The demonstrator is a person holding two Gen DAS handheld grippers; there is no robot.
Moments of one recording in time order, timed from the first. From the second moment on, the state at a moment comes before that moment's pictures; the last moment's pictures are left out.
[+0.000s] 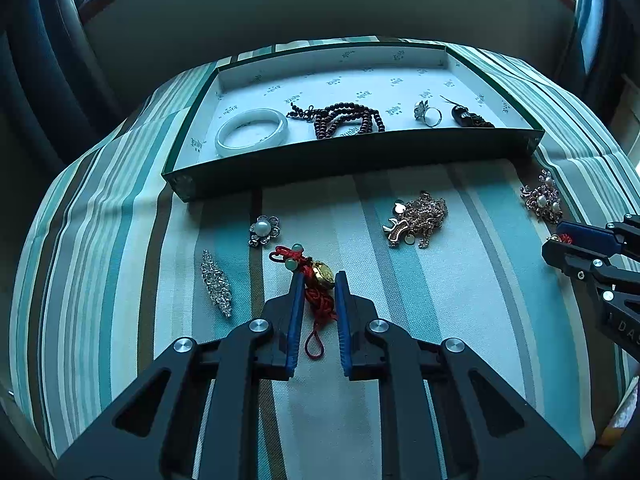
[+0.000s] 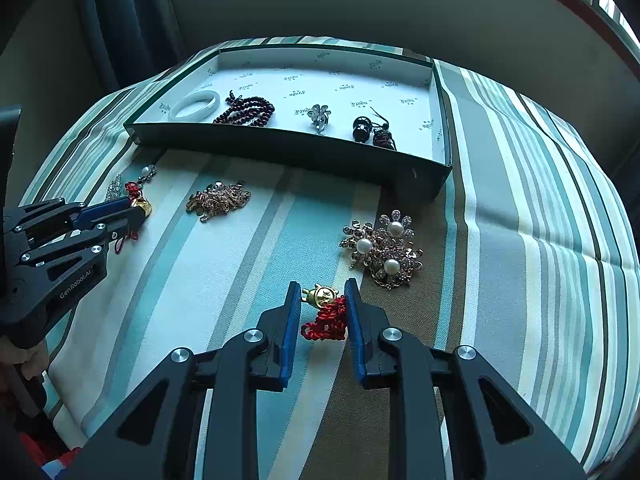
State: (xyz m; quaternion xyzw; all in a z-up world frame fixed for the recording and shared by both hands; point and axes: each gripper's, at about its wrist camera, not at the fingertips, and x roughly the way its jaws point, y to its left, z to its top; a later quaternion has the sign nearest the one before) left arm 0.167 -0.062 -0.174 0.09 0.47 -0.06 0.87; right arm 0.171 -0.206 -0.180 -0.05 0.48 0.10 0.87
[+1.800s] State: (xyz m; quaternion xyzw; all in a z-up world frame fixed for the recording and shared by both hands) left arm 0.290 -0.101 -0.106 0.07 0.37 -0.09 0.92; right arm 0.294 -0.204 -0.124 -0.03 0.39 0.07 0.92
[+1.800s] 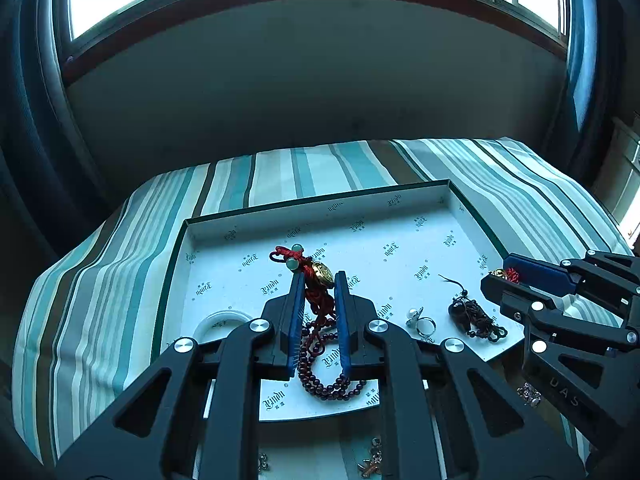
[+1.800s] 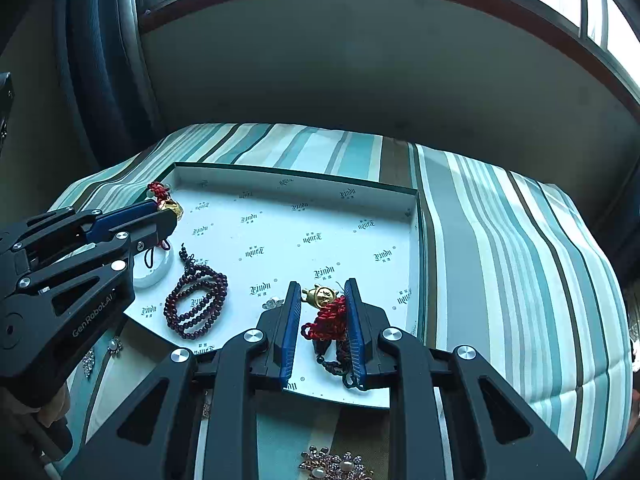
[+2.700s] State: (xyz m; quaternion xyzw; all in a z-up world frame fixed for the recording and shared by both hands) left arm 0.358 -0.131 -0.171 0.09 0.43 -0.06 0.90; right arm 0.353 -0.216 -0.180 -0.03 0.44 0.03 0.90
